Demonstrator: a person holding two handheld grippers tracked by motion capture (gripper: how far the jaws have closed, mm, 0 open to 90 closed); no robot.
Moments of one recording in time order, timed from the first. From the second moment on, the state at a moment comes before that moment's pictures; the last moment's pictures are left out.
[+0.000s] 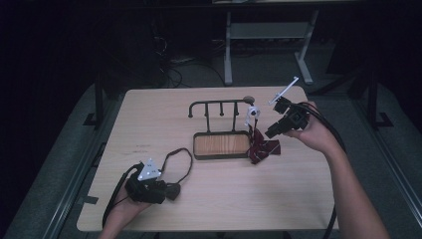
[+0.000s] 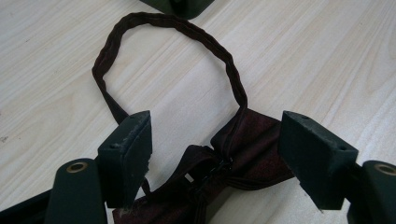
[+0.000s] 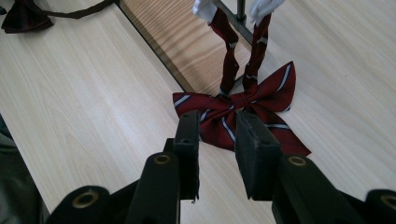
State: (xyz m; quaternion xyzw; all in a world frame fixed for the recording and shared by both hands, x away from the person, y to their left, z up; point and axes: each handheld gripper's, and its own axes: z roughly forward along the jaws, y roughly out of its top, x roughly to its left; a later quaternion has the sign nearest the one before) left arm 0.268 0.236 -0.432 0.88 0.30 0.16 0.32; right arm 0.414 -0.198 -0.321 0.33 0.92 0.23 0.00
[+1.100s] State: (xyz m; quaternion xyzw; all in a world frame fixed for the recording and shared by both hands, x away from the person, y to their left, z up) left arm 0.268 0.237 -0.433 0.88 0.31 0.16 0.32; right arm 0.378 -0.220 -0.369 0.33 0.91 0.26 -0.02
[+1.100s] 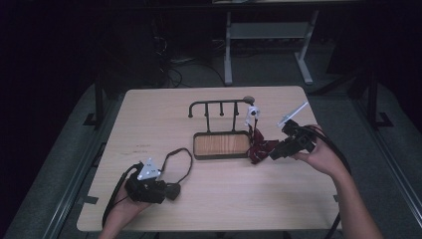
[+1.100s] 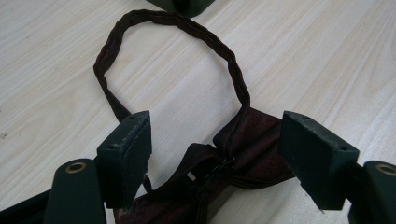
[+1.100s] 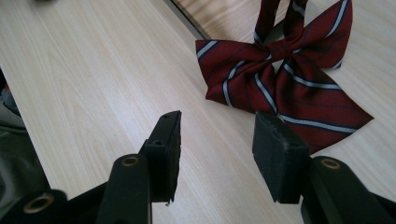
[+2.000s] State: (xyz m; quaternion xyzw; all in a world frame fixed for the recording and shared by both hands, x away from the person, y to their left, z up) left arm 0.269 0.238 -0.432 0.88 0.31 0.17 0.32; right arm 0.331 -0.236 -0.405 0.35 0.89 0.31 -0.01
